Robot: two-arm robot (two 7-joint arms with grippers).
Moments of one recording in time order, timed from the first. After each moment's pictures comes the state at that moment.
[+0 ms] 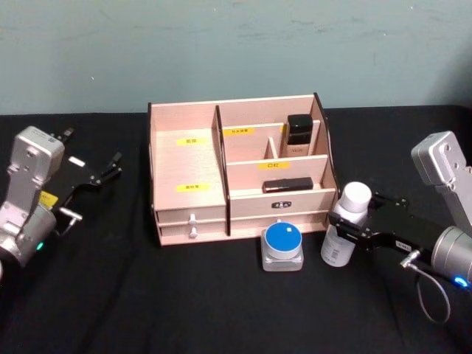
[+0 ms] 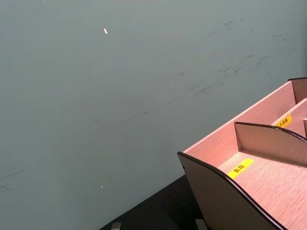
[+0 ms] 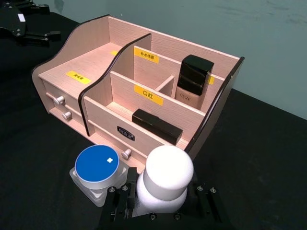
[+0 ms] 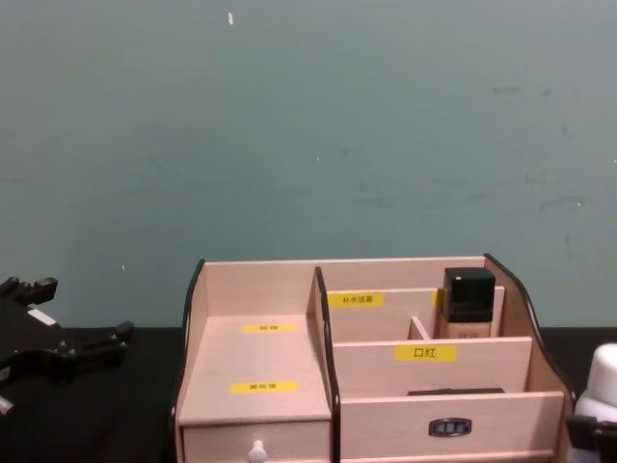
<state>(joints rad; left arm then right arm) -0.20 0.60 0.45 -1.41 -0.25 -0.12 0.03 -0.05 0.65 -0.26 -1.84 0.40 0.36 0.31</state>
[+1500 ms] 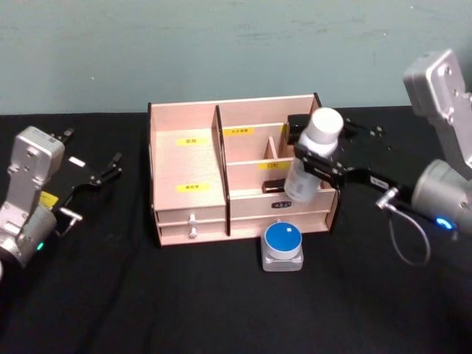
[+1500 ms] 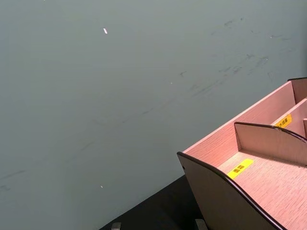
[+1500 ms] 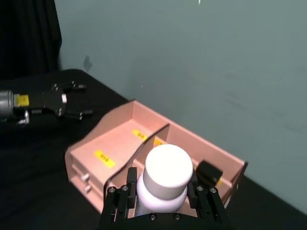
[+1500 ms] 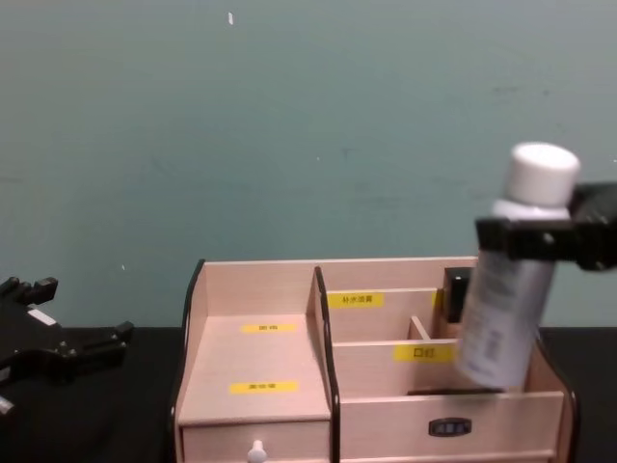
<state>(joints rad) -0.20 0.60 0.45 -1.41 -0.25 -0.12 0.03 0.09 0.59 -0.28 -1.98 0.37 0.41 0.33</state>
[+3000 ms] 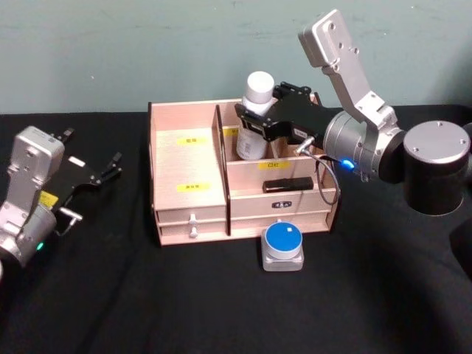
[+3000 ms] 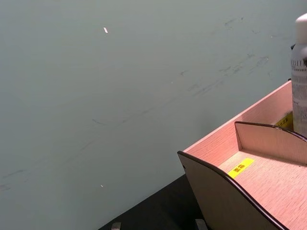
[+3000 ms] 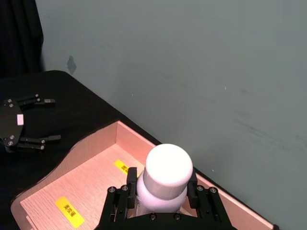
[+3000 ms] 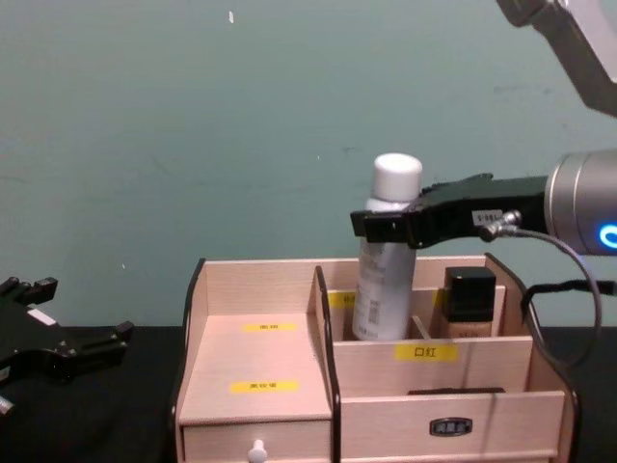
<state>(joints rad) -0.20 0.60 0.45 -1.41 -0.25 -0.12 0.03 0.43 0.32 -0.45 -1.55 0.20 0.39 0.35</state>
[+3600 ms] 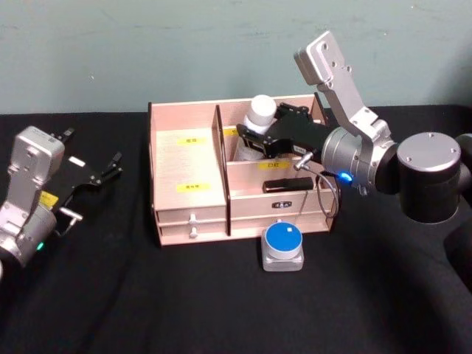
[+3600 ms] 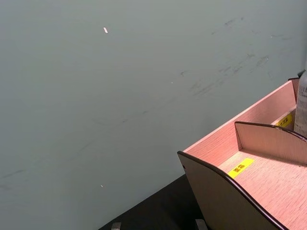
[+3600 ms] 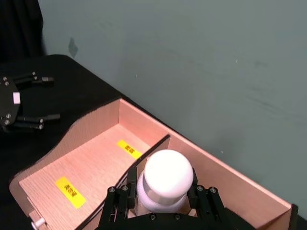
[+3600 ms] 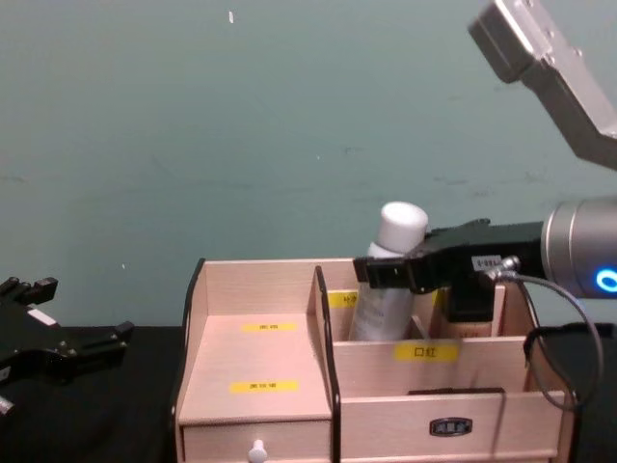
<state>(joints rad) -0.20 0.60 0.45 -1.41 -0.25 -0.12 0.03 0.43 0.31 -0.45 -1.49 0.20 0.39 0.38</state>
